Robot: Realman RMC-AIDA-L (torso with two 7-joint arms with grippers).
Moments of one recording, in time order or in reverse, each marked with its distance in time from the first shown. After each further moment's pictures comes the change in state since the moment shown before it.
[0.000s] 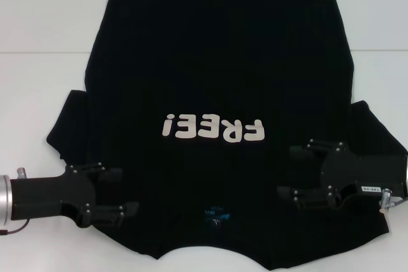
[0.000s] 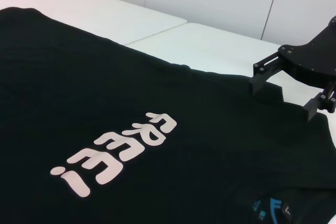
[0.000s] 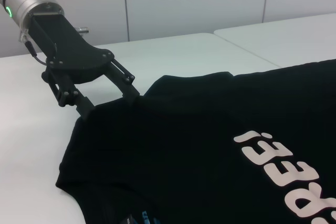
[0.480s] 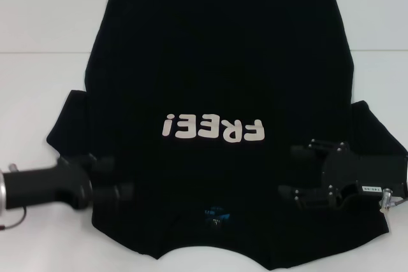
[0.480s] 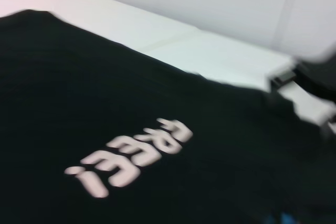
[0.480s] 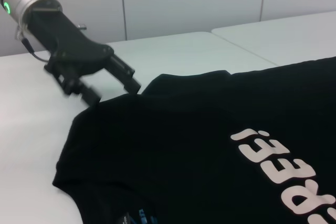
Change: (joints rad) left arm -0.002 -0.003 -0.061 -0.001 -0.002 -0.001 -0.081; right arm -0.003 0.000 0.002 0.001 0.001 0.007 0.000
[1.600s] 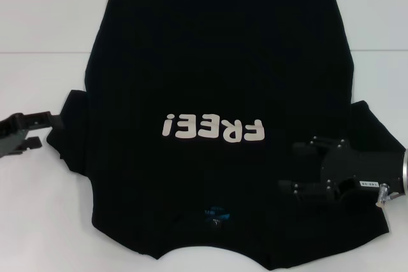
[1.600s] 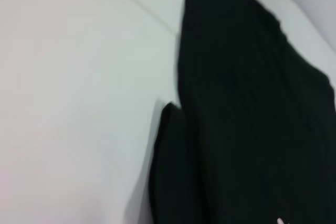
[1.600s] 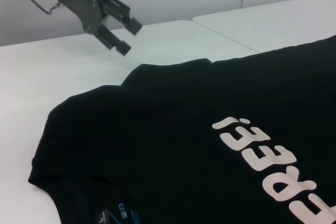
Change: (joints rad) left arm -0.075 0.119 -0.085 -0.001 0.118 -0.247 -1.121; right arm 0.009 0.003 -0.011 0.003 -0.006 0.060 0.041
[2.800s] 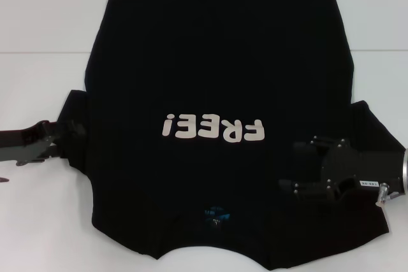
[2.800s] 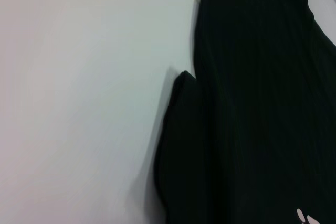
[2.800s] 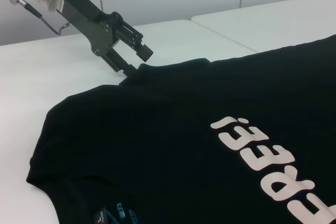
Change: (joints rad) left arm -0.056 -0.007 0.029 -0.135 0.021 -0.123 -0.006; right arm 0.000 0.000 0.000 0.000 0.000 0.003 0.000
